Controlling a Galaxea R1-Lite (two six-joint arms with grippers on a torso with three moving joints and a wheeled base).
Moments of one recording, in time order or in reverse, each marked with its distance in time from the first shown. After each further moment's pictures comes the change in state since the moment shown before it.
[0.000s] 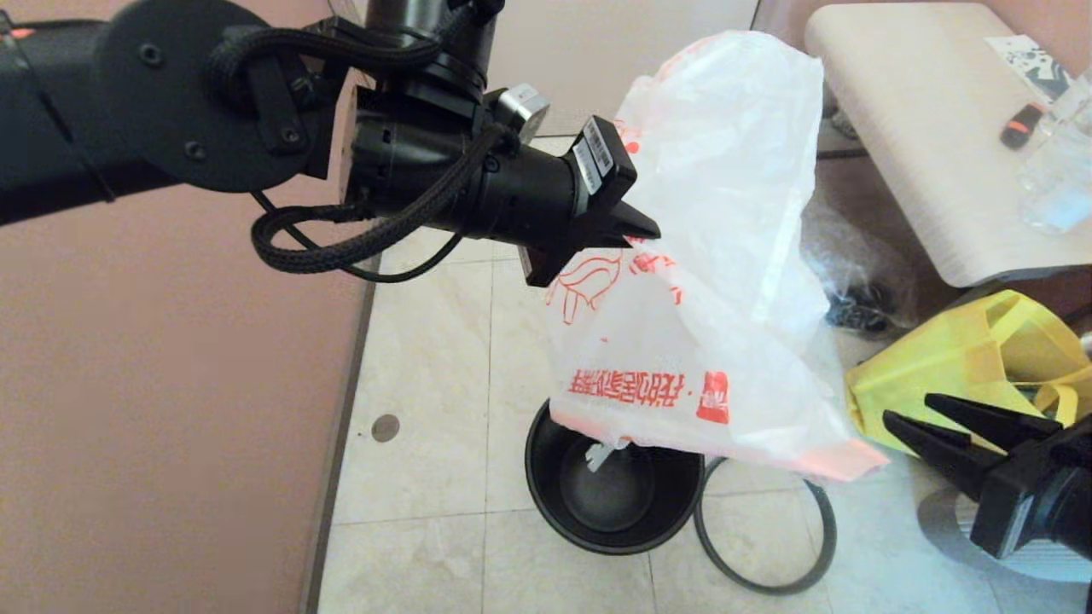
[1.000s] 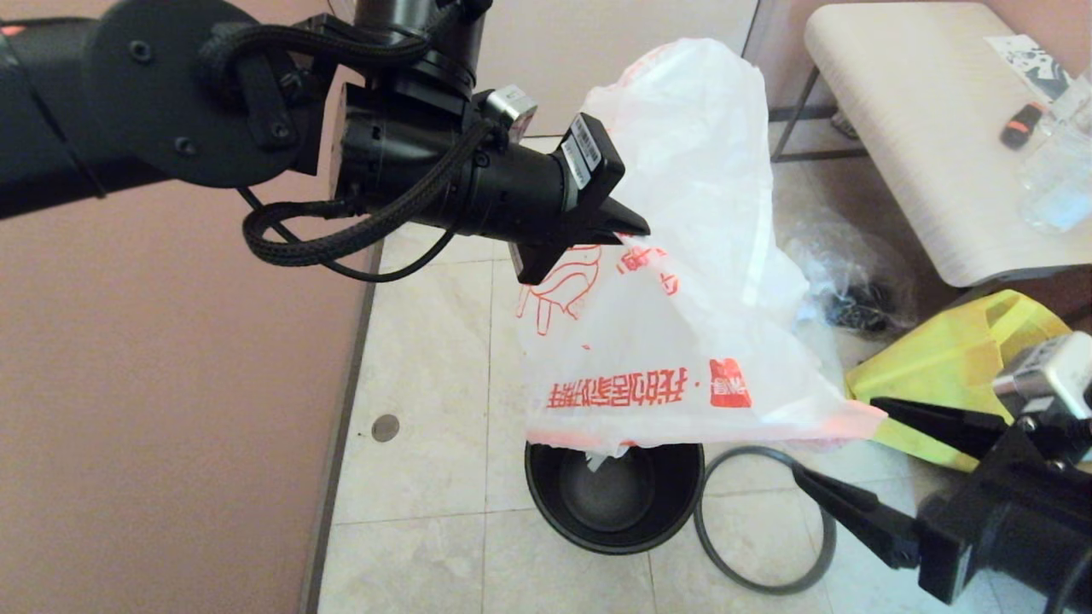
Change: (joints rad) left arm 0.015 -0.006 0.003 0.006 0.003 -0.029; right arm 0.133 0.096 -0.027 -0.056 0.048 -0.093
